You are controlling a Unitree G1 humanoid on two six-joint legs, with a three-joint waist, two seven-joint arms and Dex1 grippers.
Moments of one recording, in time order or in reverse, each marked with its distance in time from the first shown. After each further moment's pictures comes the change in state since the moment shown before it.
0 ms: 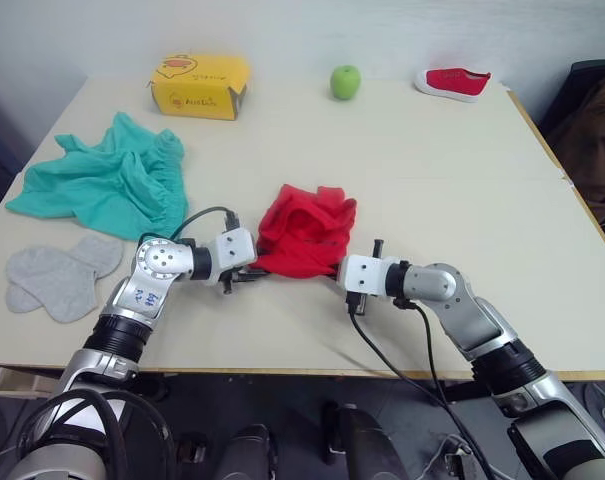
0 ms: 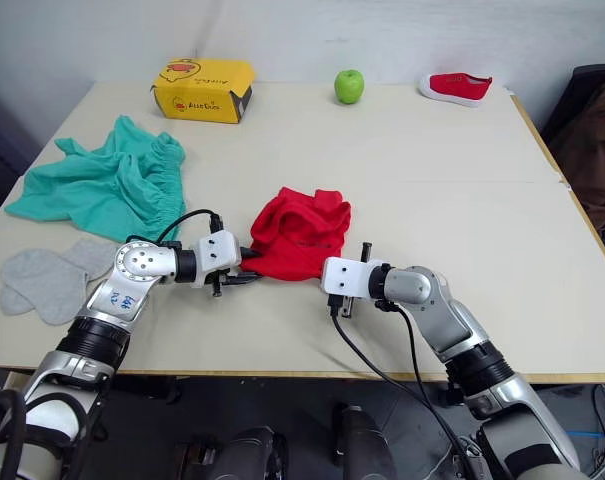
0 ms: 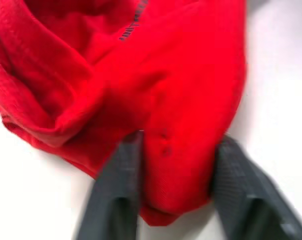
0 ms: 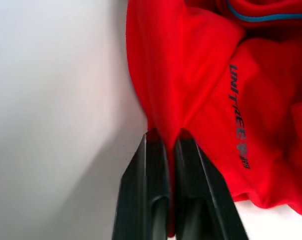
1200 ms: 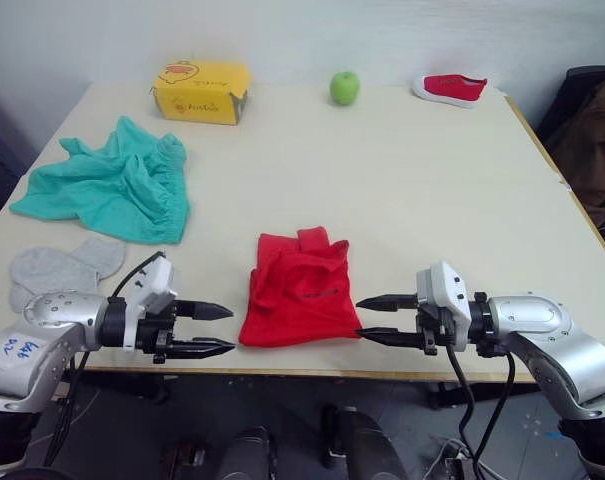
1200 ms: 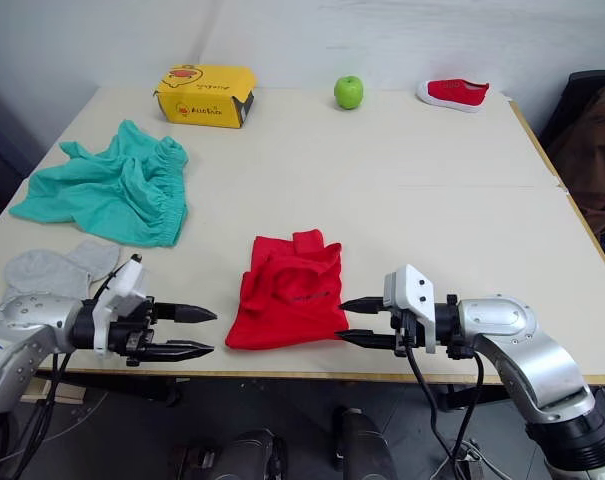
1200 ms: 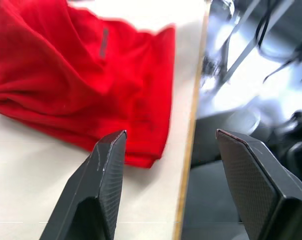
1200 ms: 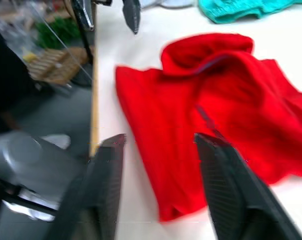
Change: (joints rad) left arm 0.498 0.338 0.352 -0.728 -0.702 0.812 -0.253; right arm 0.345 -0.220 -0.314 -0.542 0.730 0.522 0.264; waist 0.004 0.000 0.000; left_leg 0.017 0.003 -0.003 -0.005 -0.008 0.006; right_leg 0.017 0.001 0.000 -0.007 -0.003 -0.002
